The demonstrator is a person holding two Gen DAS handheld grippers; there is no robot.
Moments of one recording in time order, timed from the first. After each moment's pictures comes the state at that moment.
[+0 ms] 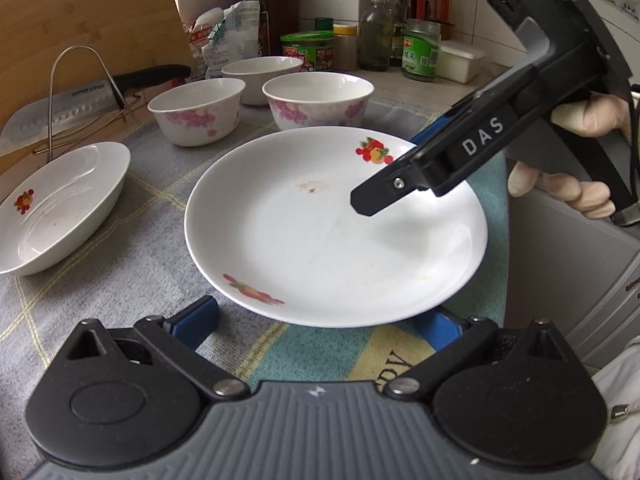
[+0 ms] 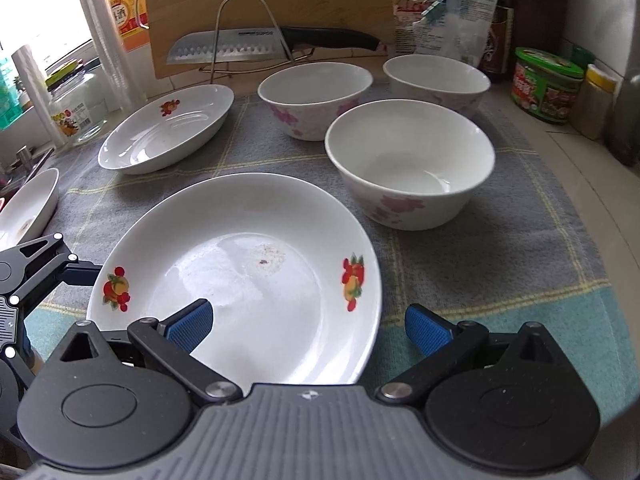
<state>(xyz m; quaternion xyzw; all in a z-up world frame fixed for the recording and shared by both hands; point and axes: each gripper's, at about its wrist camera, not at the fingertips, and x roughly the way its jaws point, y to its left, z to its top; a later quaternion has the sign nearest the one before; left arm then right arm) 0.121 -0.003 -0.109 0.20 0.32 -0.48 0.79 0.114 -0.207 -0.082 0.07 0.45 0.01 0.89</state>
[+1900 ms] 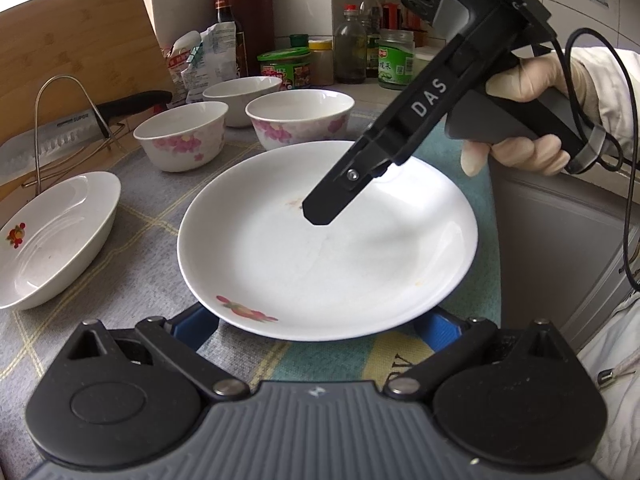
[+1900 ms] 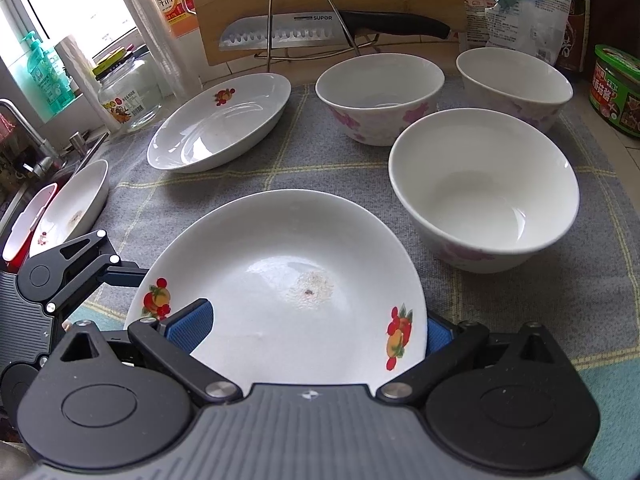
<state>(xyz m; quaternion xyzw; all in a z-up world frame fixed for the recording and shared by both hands) 0.123 0.002 -0.106 0.21 0.29 -0.51 0.78 0.155 -0.215 -0.081 0.08 0.48 0.13 0.87</state>
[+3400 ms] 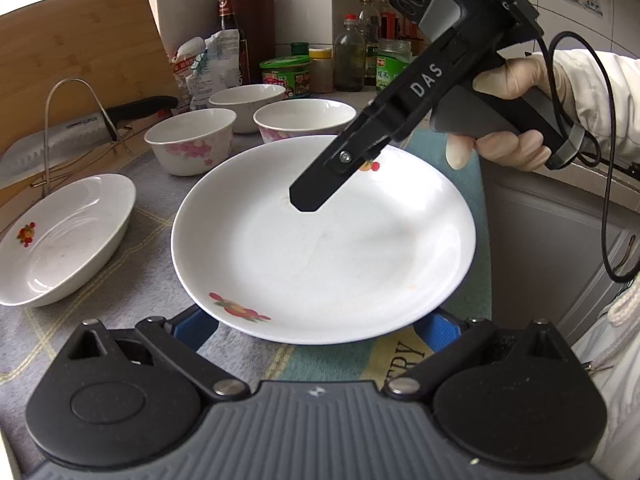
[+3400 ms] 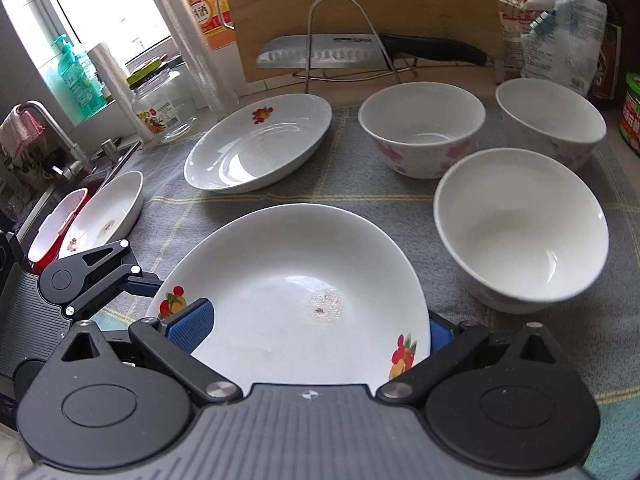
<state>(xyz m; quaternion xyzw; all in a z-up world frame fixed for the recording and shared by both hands) 0.124 0.022 -0.096 0.20 0.28 -0.52 0.78 0.163 -0.204 -0.065 0.08 0.46 0.17 0.87</state>
